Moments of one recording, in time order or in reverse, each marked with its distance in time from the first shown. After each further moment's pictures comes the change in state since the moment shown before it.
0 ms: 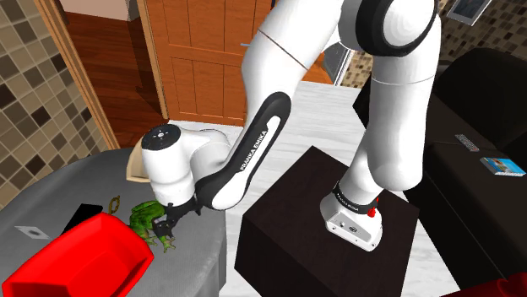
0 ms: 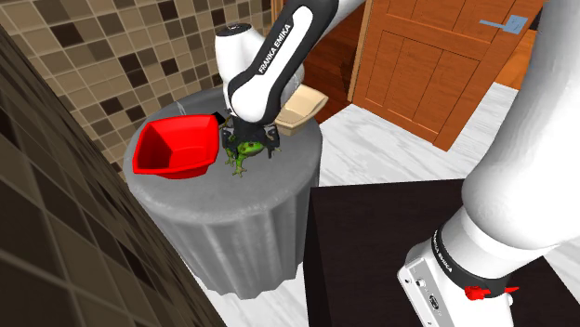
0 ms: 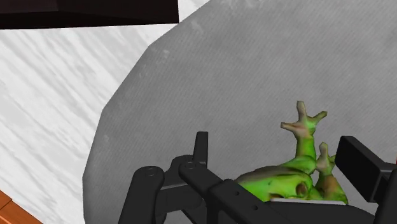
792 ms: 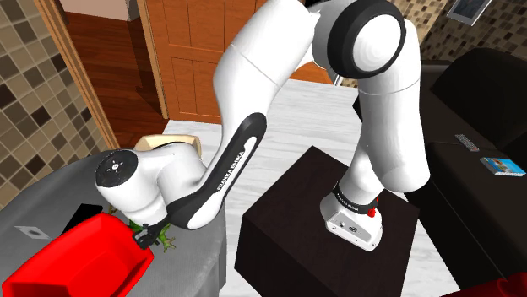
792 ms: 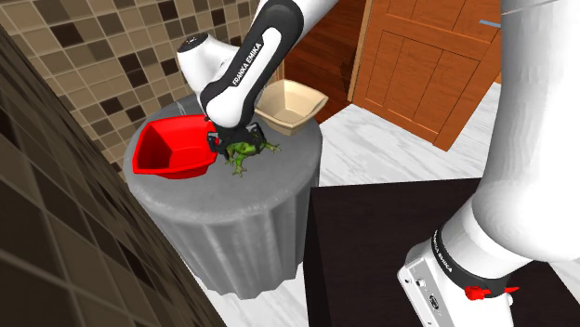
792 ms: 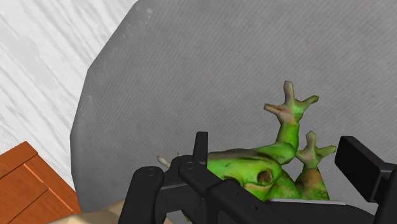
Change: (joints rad) arm 0.175 0.151 -0.098 0.246 -0.168 -0.200 0.091
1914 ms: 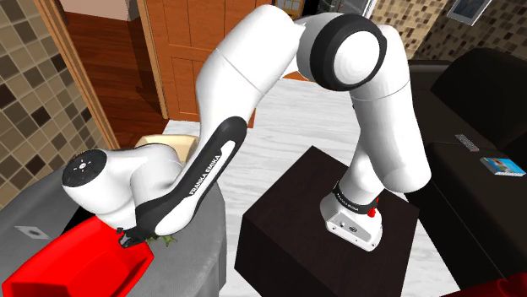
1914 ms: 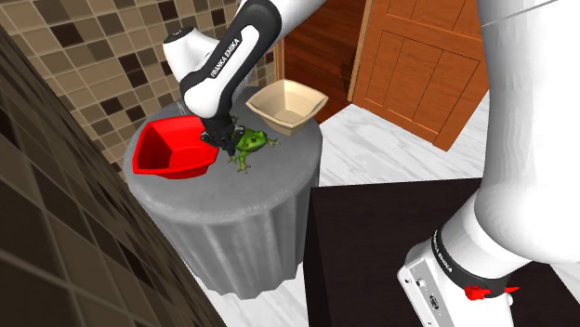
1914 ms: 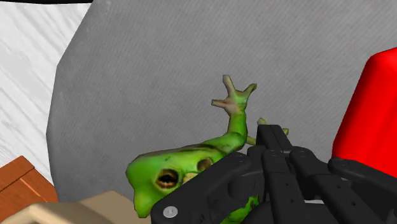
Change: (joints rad) arm 0.032 0.095 -0.003 0.176 0.059 -0.080 -0.003
